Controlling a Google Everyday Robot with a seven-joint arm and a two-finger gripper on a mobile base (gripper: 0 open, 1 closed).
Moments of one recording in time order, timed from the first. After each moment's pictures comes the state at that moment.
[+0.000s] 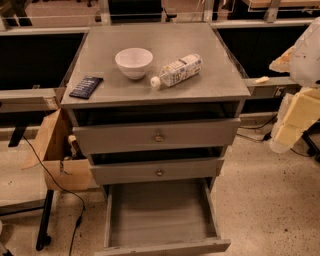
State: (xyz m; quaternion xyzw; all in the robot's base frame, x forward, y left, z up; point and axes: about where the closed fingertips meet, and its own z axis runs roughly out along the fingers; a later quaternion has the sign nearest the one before) arm 0.438 -0.217 0.976 -0.60 0.78 -0.03 0.16
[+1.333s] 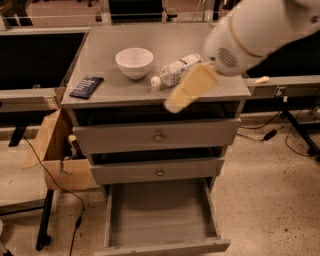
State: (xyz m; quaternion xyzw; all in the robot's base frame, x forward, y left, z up) arm 0.514 -0.077 0.990 -0.47 0.82 0.04 0.33
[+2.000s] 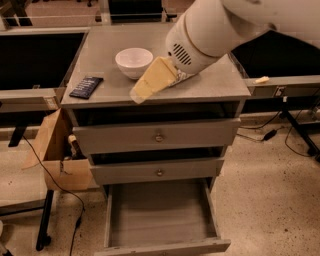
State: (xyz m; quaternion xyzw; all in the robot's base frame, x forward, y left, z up) arm 0.529 -0.017 0.999 -0.42 0.83 0.04 0.37
